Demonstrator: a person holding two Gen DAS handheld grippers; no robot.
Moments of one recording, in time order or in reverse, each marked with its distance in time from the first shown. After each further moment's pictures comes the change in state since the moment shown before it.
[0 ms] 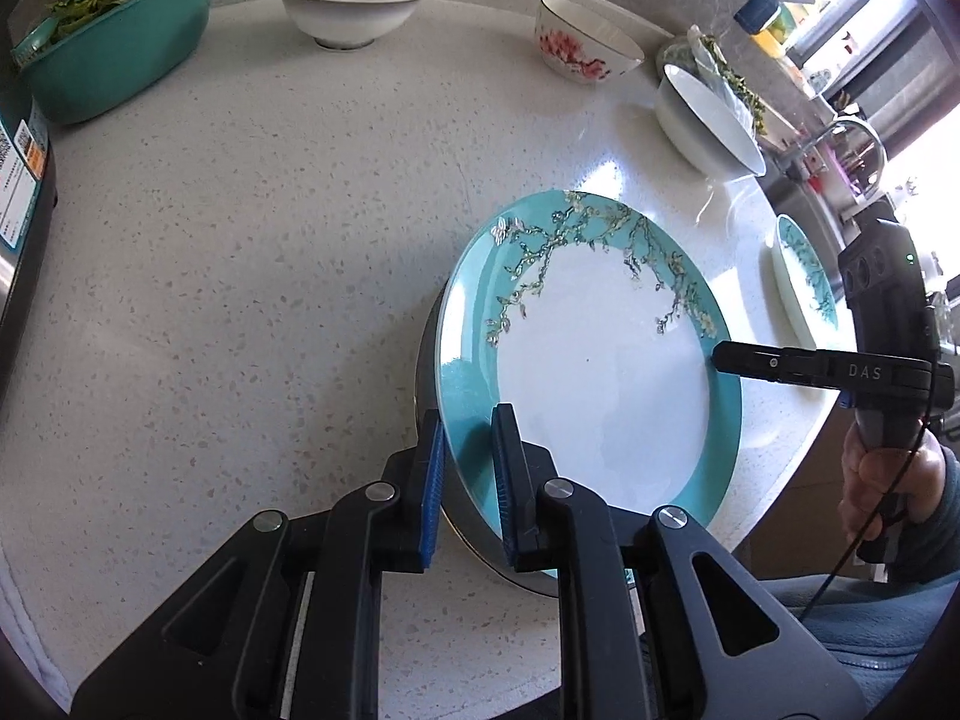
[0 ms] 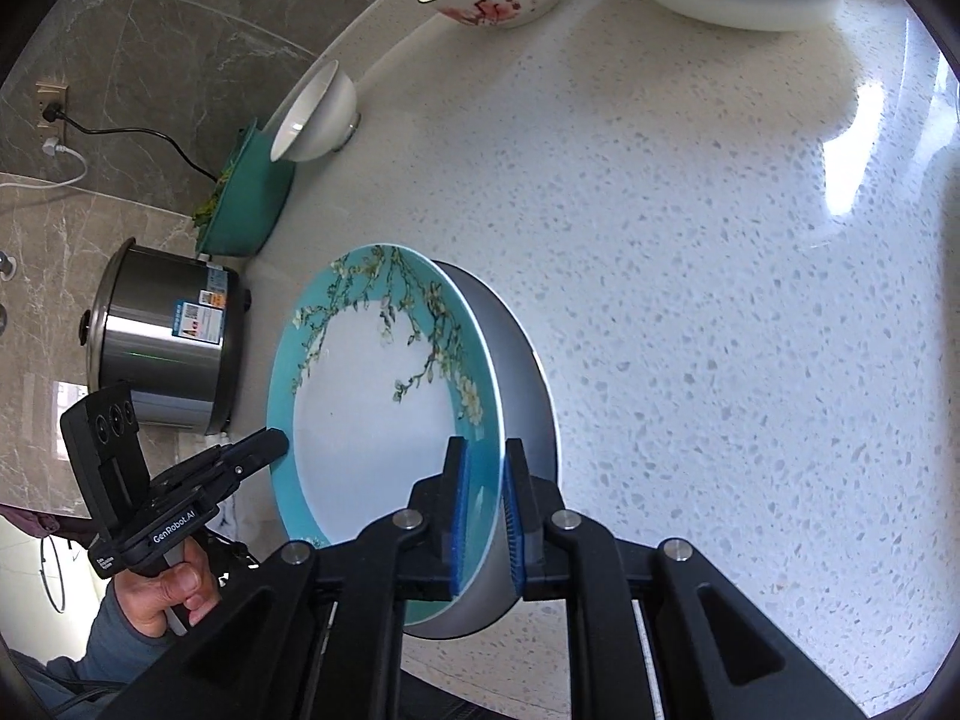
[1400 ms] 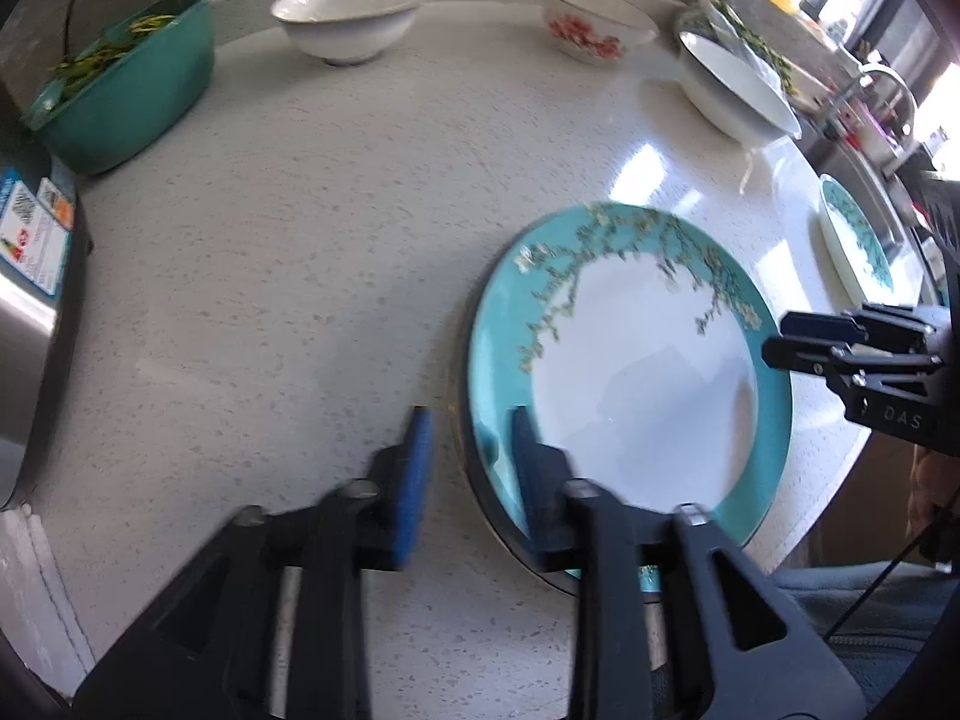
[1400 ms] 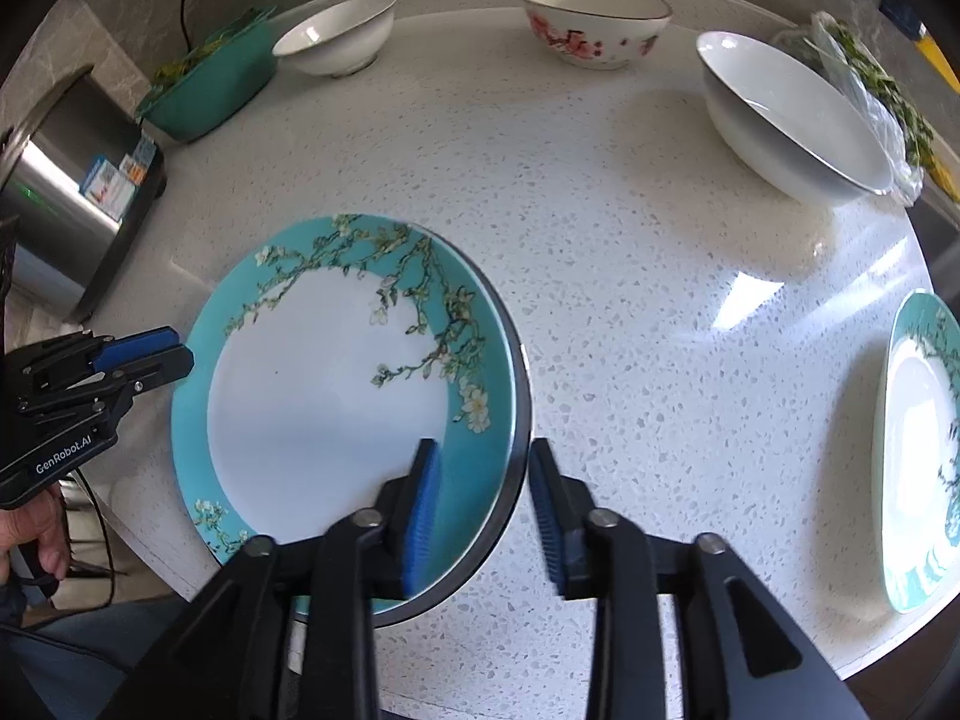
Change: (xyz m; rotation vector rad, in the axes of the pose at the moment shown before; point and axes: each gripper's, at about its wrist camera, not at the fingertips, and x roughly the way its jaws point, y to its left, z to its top) left arm 0.010 -0.013 0.012 0.074 -0.016 0.160; right arm 0.006 0.057 -0.017 -0.312 -0.020 -0.438
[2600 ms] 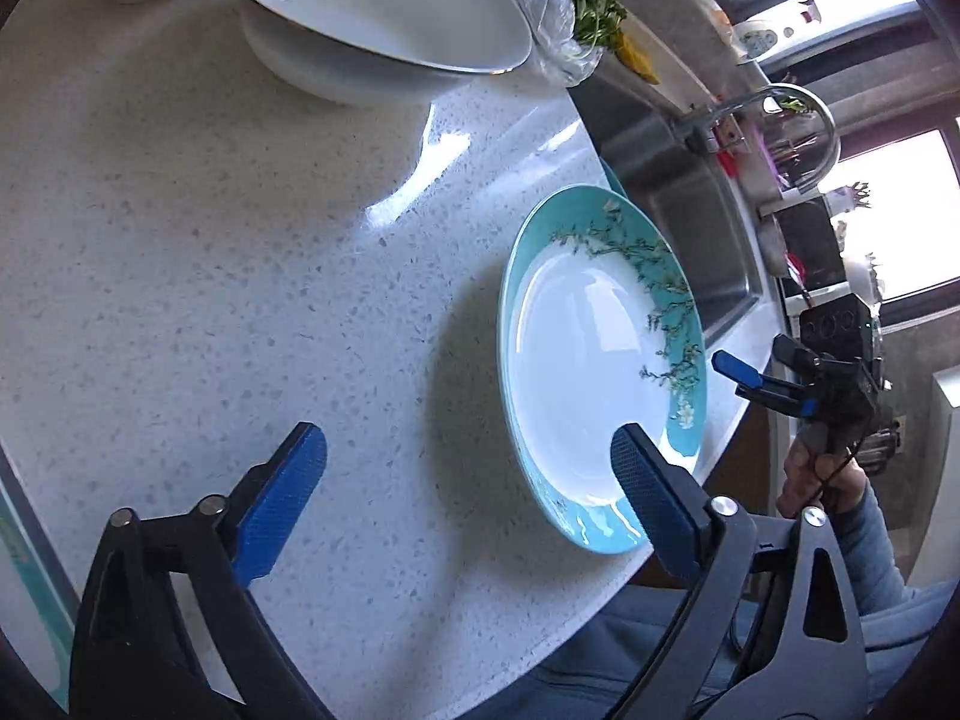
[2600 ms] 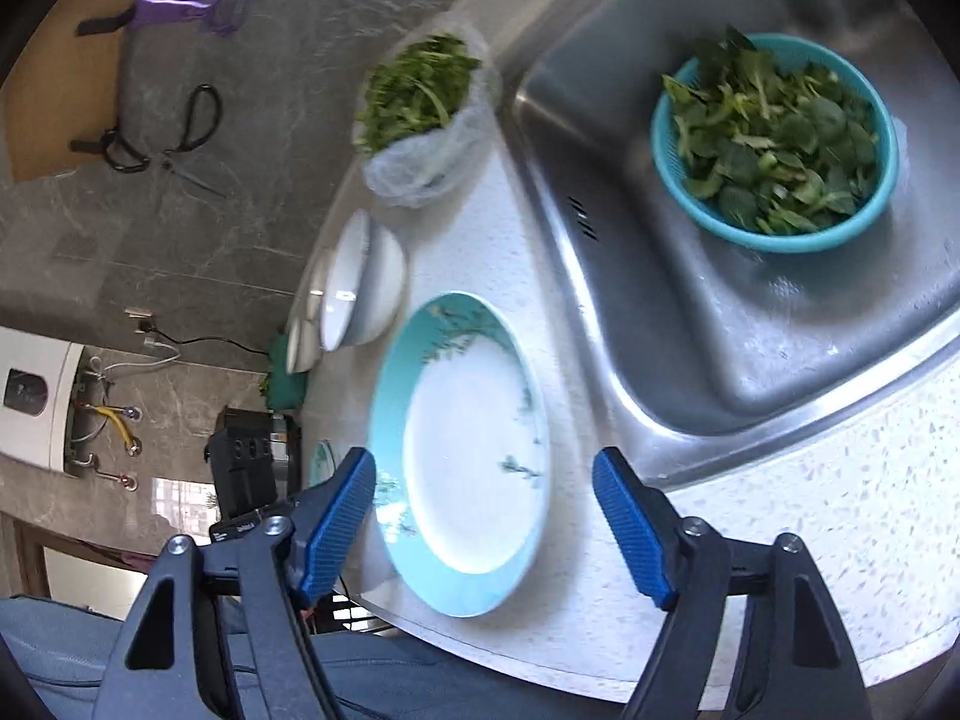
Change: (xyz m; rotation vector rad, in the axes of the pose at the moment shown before) left arm 0.122 -0.317 0.119 -0.123 0.146 -0.441; right arm -0.079 -0.454 -0.082 0.529 -0.136 0.650
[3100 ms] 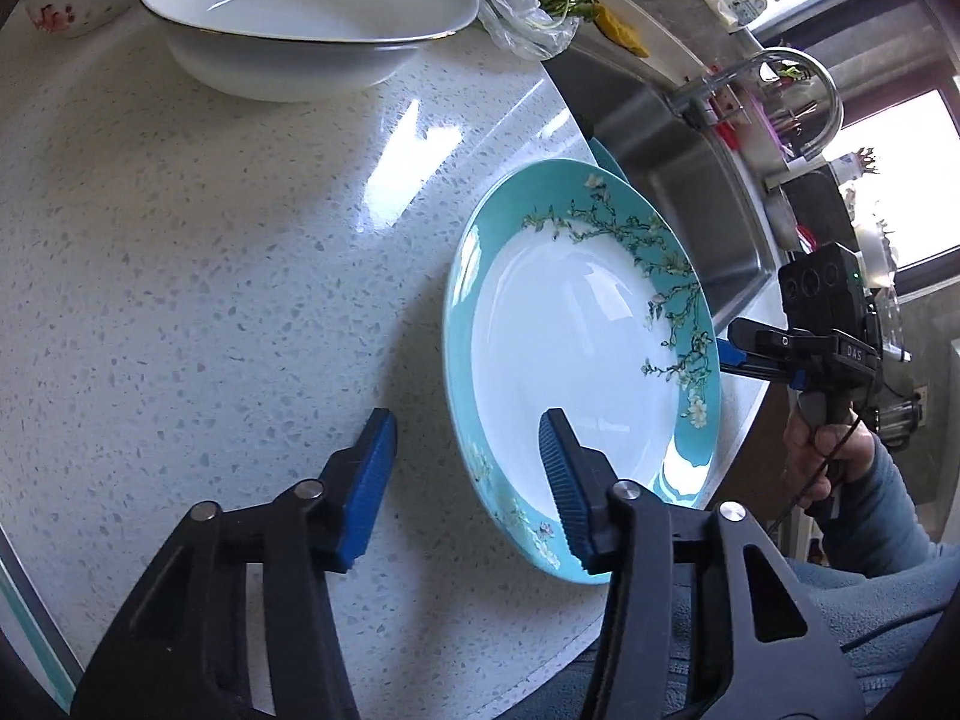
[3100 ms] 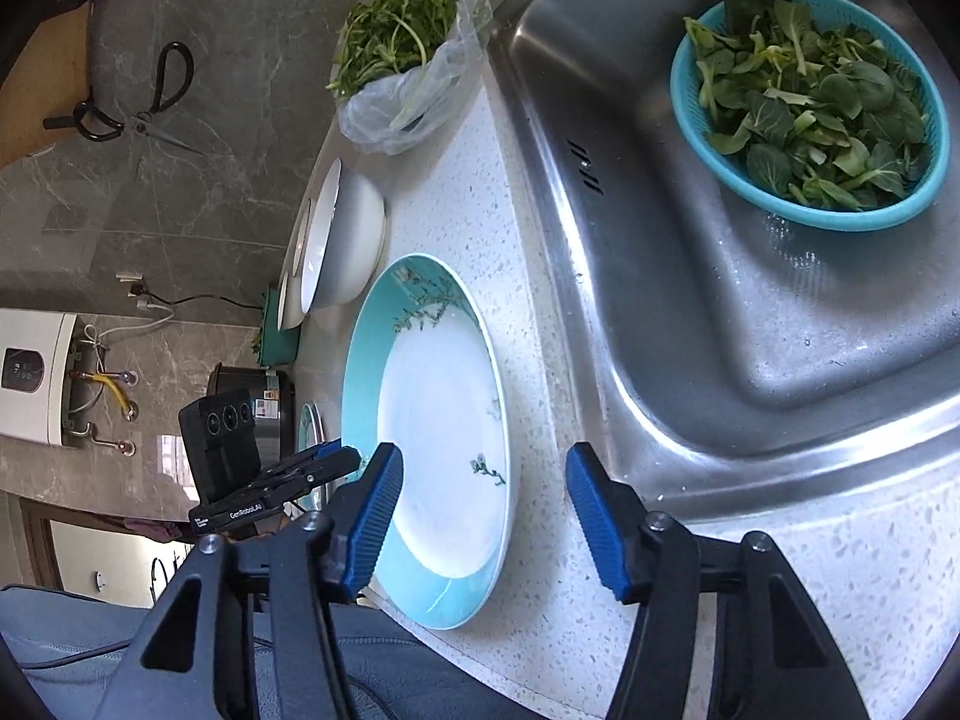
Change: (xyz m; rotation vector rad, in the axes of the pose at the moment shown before) left arm 0.020 -0.019 -0.002 0.070 0.012 0.034; right arm 0.034 -0.015 0.014 -0.031 0.129 0.036
